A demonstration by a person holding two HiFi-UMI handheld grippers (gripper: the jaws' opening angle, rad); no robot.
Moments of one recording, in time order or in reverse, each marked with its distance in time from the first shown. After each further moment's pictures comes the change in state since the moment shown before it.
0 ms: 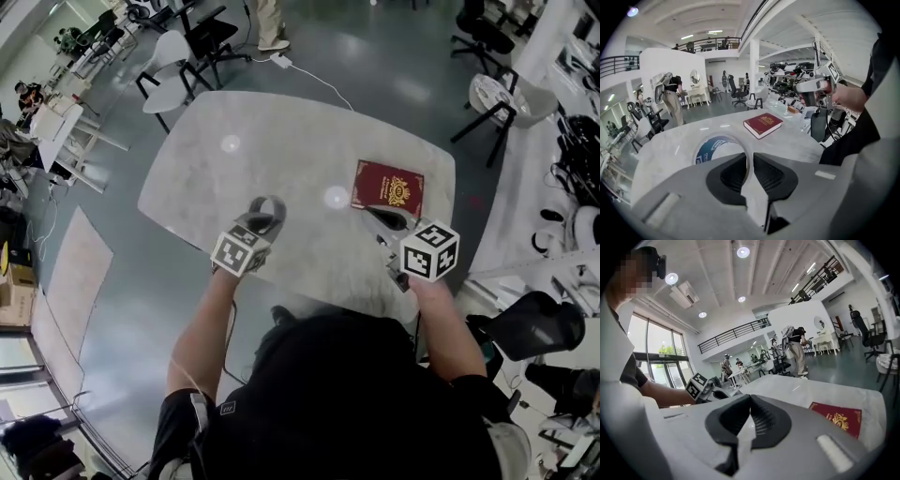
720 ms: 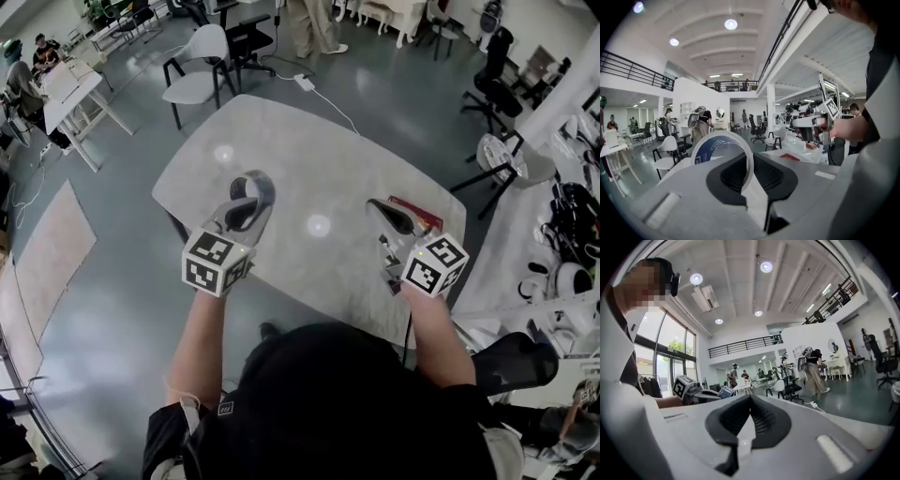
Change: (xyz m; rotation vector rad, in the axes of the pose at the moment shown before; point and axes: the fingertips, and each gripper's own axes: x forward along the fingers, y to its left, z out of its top) left arm -0.209 0.100 0.019 -0.115 -0.491 0.230; right arm 0.100 0.137 0.102 -0.200 -0.198 0.050
